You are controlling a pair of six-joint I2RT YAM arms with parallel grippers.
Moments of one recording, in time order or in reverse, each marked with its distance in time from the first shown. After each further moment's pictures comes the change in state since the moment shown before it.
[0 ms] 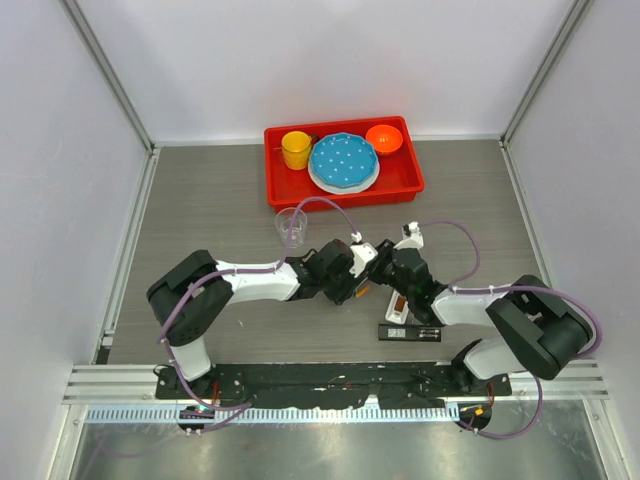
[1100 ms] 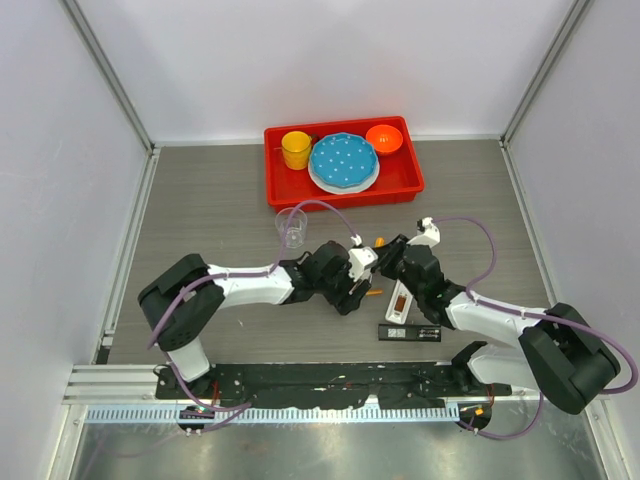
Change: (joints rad) left arm 0.001 -0.048 -0.047 0.052 0.138 -0.006; right arm -0.035 -0.214 0.013 -0.241 0.110 -0.116
